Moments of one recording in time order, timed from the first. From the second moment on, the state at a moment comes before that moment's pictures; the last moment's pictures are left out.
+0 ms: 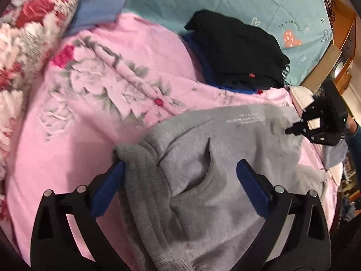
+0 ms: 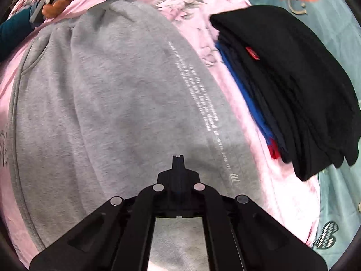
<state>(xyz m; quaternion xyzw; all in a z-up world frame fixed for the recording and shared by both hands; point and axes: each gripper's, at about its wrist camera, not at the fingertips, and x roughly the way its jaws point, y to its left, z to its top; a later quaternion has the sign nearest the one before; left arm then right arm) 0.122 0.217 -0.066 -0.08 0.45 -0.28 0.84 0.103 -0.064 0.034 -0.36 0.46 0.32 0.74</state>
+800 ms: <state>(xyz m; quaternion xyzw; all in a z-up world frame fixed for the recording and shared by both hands) -0.026 0.115 -0.006 0.21 0.25 -0.31 0.89 0.162 -0.059 -0.021 -0.39 0.44 0.38 0.71</state>
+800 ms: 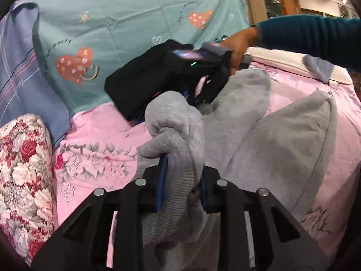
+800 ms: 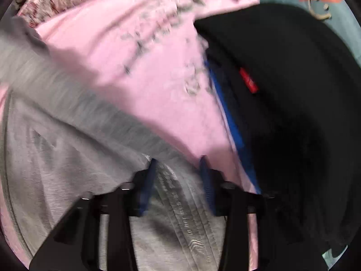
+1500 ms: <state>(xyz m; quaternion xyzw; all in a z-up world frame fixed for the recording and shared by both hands) -0.063 0.178 0.003 0.19 0.27 -0.16 0.93 -0.082 -0.089 0.068 -0.44 0.37 0.28 0.76</state>
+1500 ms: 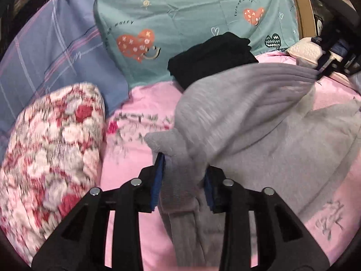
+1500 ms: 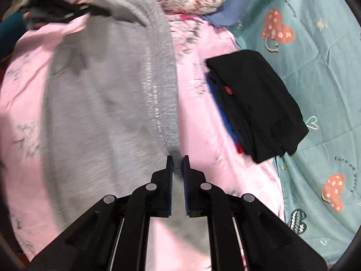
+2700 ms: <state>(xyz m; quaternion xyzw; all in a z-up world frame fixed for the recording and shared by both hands) -0.102 0.231 -0.068 -0.03 0.44 -0.03 0.90 -0.092 -0.151 0.020 -0.14 0.45 0.22 0.85</state>
